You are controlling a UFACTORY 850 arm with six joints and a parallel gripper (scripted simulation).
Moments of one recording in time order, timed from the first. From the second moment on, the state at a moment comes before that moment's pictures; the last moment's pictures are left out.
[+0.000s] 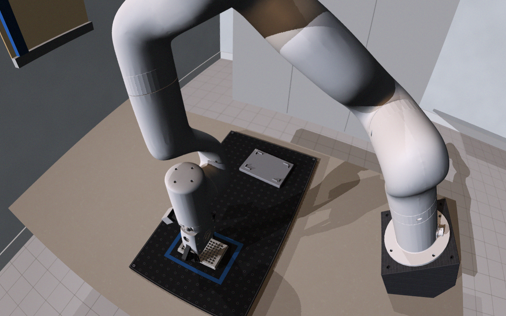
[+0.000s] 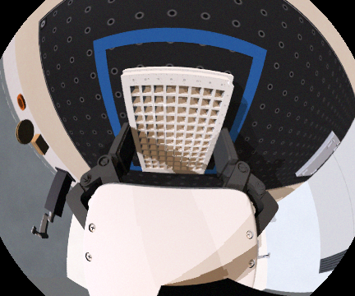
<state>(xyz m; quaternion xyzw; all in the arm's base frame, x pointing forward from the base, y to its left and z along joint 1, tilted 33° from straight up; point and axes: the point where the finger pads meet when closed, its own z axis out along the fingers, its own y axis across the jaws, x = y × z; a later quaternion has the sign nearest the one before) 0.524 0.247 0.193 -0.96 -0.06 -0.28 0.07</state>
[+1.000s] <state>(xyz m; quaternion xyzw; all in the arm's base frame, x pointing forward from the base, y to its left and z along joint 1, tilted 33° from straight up) 0.526 0.247 0.189 -0.96 -0.06 -0.28 0.07</state>
